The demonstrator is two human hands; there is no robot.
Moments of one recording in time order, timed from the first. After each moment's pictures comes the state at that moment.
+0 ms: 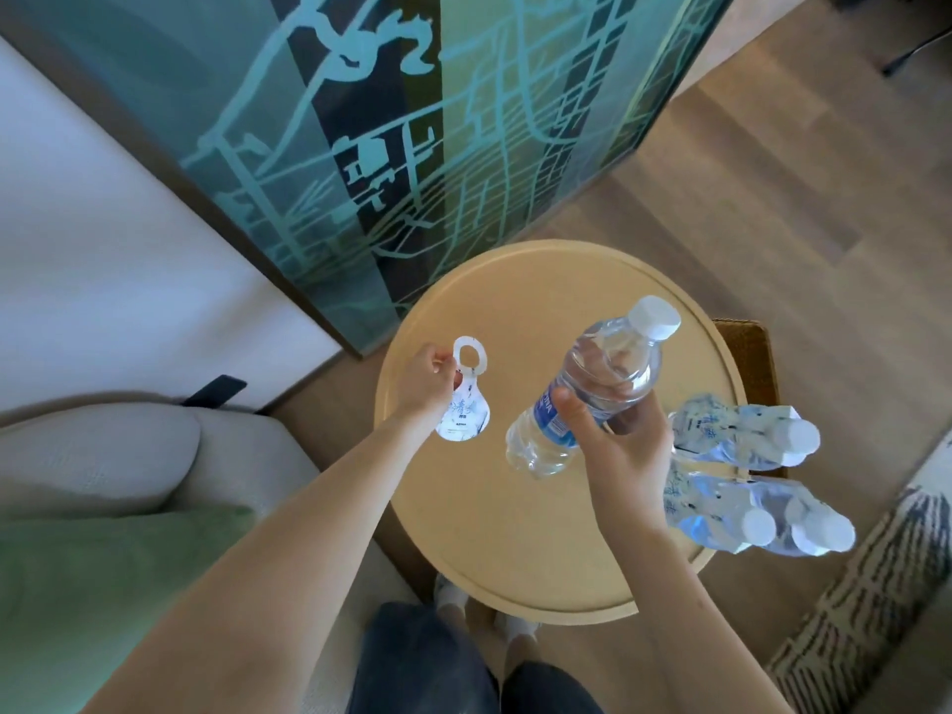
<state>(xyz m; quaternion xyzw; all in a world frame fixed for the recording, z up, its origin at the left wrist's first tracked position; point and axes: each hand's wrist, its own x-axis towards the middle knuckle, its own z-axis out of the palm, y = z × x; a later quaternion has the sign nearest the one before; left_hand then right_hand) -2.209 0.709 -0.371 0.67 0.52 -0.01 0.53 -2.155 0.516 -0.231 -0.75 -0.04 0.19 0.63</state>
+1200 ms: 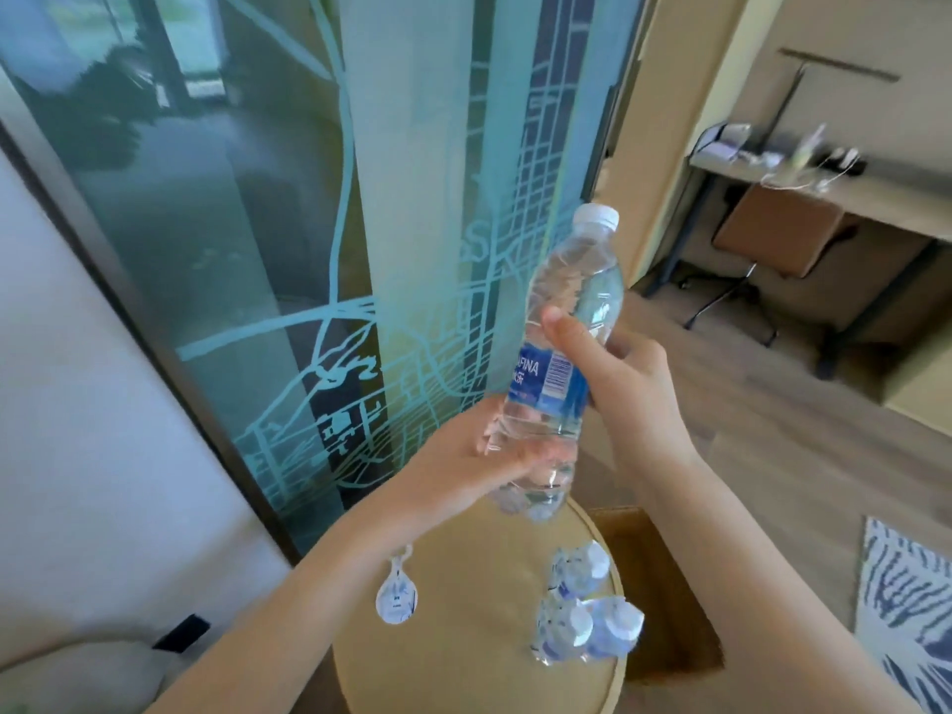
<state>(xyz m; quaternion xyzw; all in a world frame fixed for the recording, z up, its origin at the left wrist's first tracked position) -2.215 0.590 0.090 0.77 0.02 0.05 0.64 -2.111 0.463 0.141 -0.67 -0.20 0.14 0.70</state>
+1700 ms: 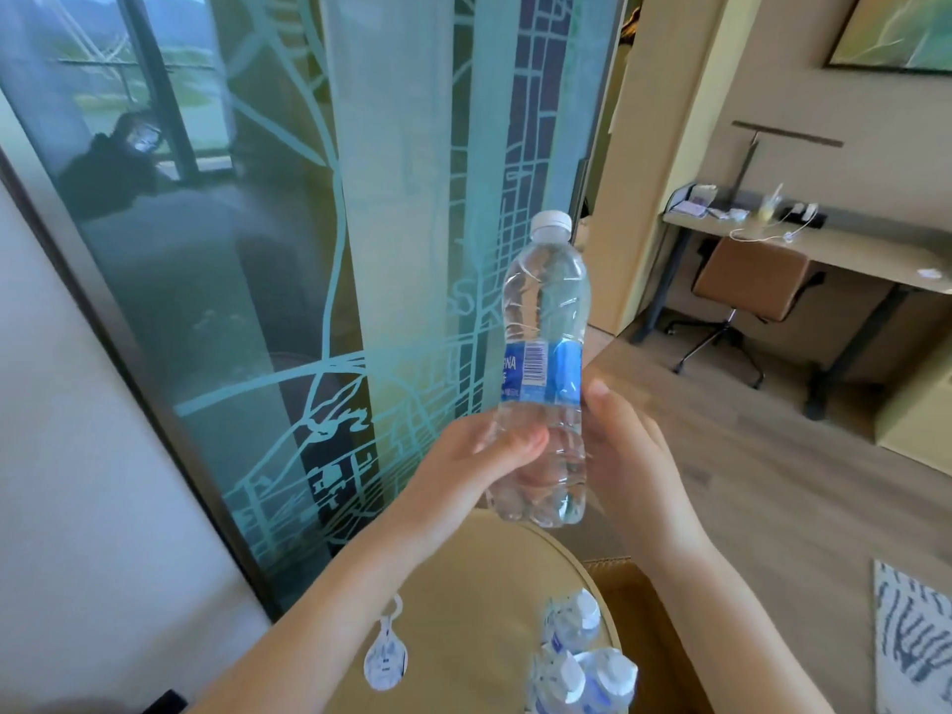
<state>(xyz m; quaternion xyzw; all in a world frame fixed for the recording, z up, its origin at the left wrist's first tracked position) -2.206 0.567 0.127 0.70 -0.03 0.10 0.71 -2.121 0.423 0.138 -0.60 -0.26 0.19 0.73</state>
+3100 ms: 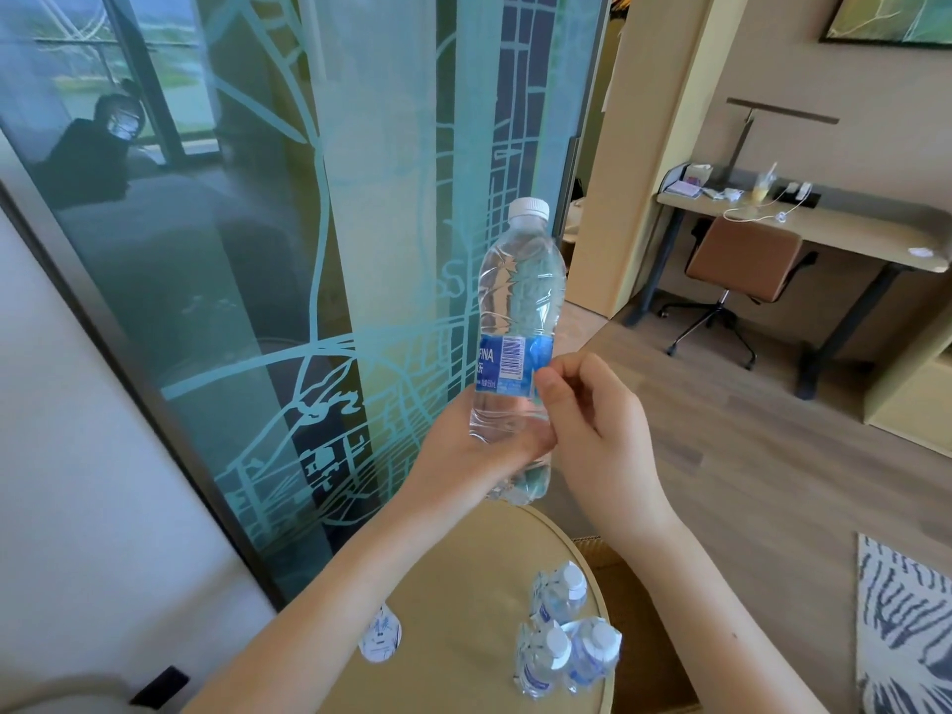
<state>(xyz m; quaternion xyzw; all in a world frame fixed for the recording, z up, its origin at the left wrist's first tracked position) -2.195 0.544 0.115 0.70 0.05 0.19 0.69 -2.135 0.427 0.142 -0.72 -0.32 -0.04 0.61</state>
